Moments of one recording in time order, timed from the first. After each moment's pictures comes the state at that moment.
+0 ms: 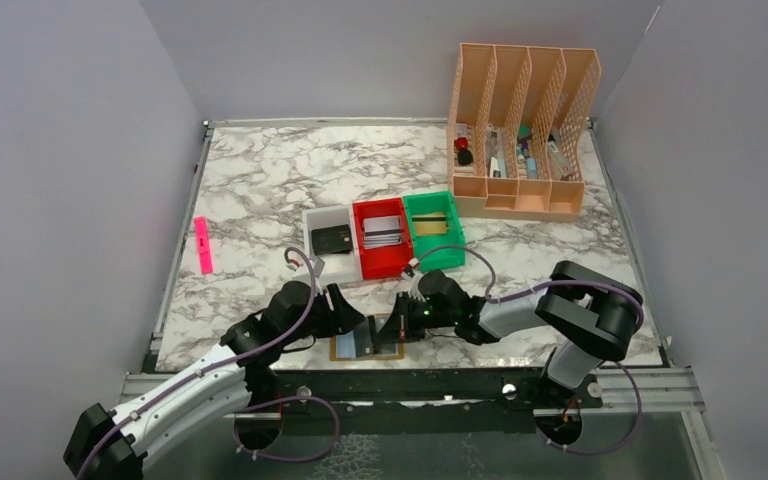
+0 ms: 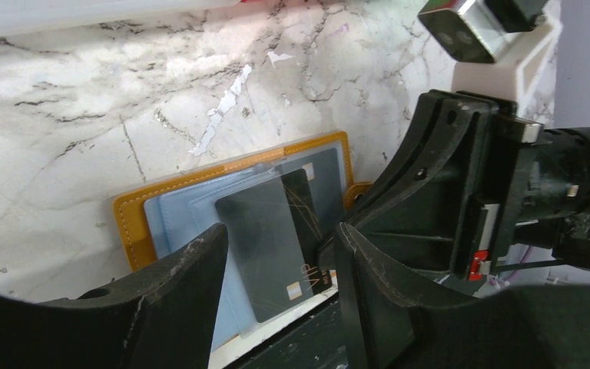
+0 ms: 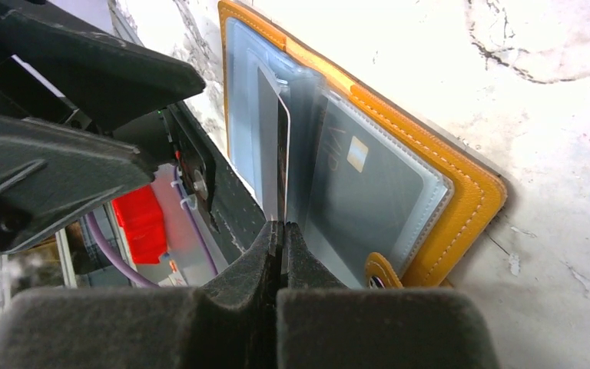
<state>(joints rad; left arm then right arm) -0.77 0.59 0.21 -0.22 0.05 -0.87 1.02 1.65 0.48 0.60 -0.36 1.09</state>
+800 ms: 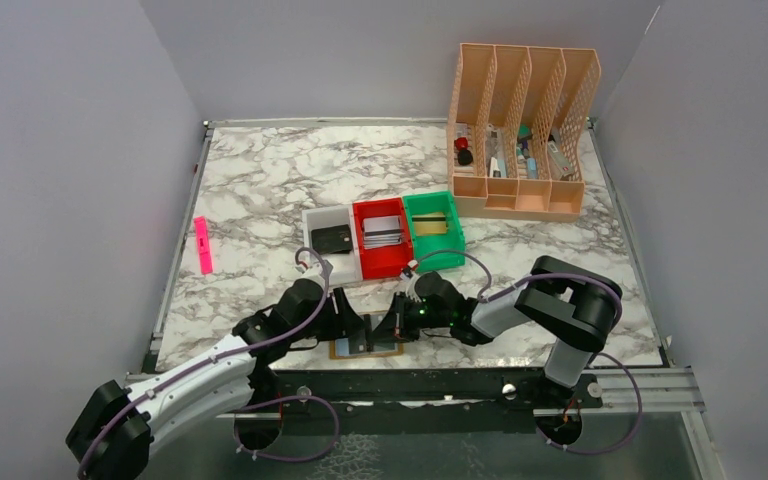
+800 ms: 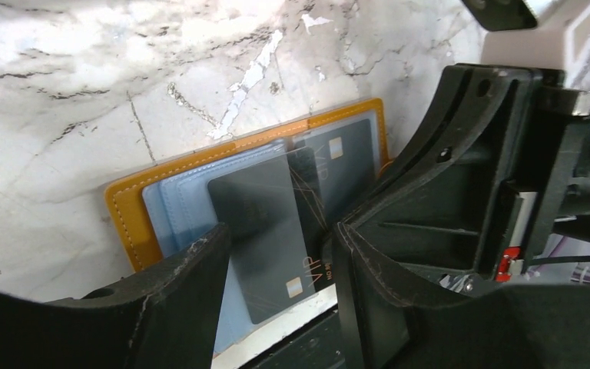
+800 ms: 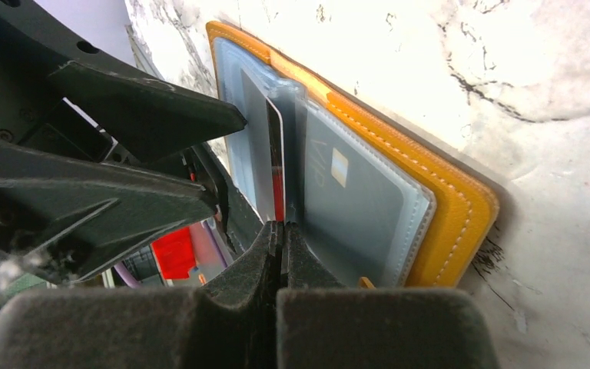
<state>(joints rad) -0.77 0.72 0.22 -0.17 0.09 -0.85 1.02 1.76 0.49 0.72 -0.34 1.20</state>
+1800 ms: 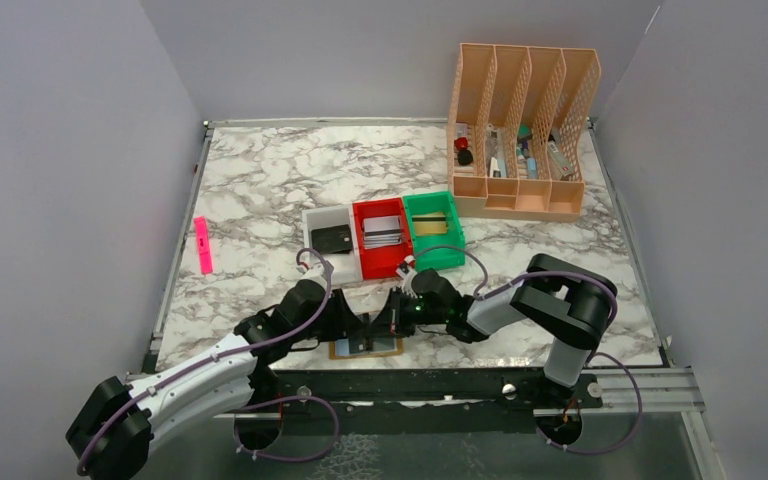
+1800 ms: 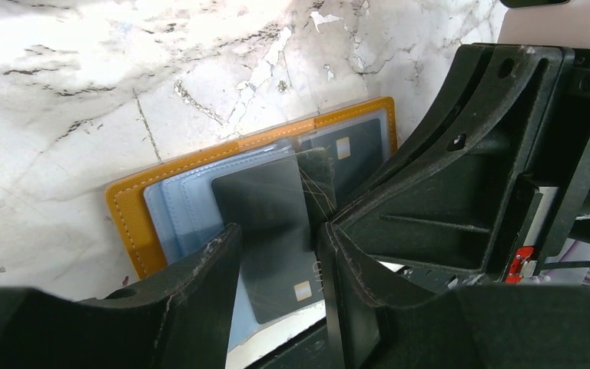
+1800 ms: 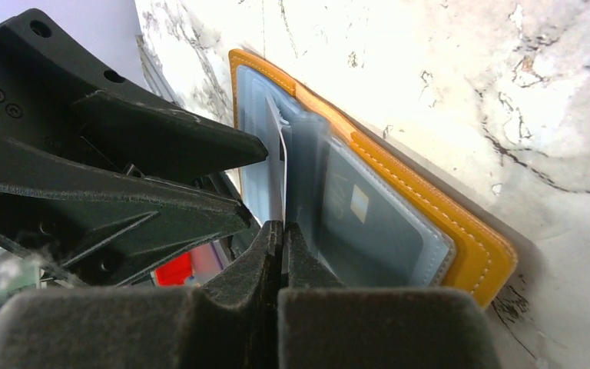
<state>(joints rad) -0.79 0.76 0.22 -0.17 0.06 -0.86 1.02 1.79 0.53 0.74 -0.33 1.18</state>
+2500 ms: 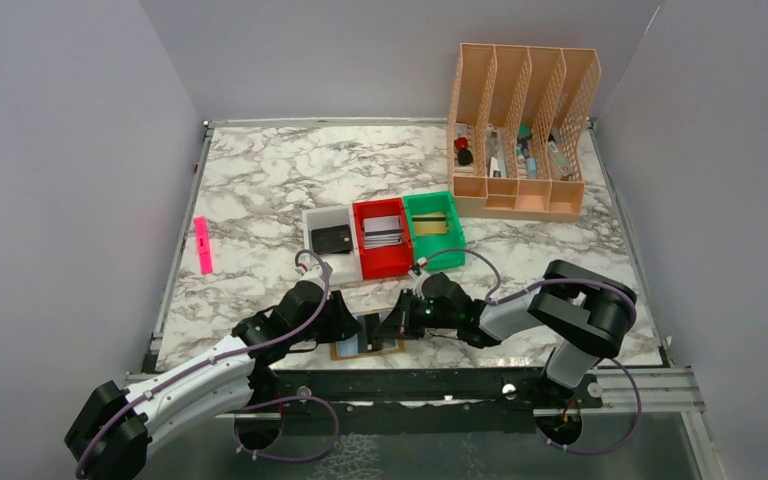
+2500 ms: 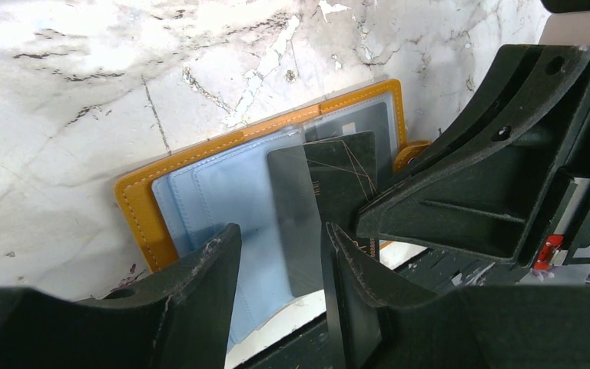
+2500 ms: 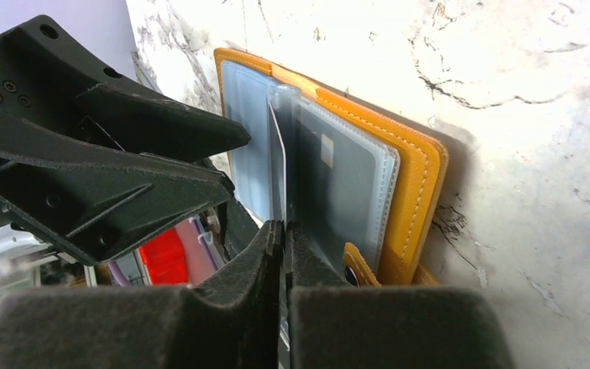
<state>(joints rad) -0.79 0.72 0.22 -0.22 0.05 -0.86 1.02 1.69 0.44 0.72 -0.27 1.19</state>
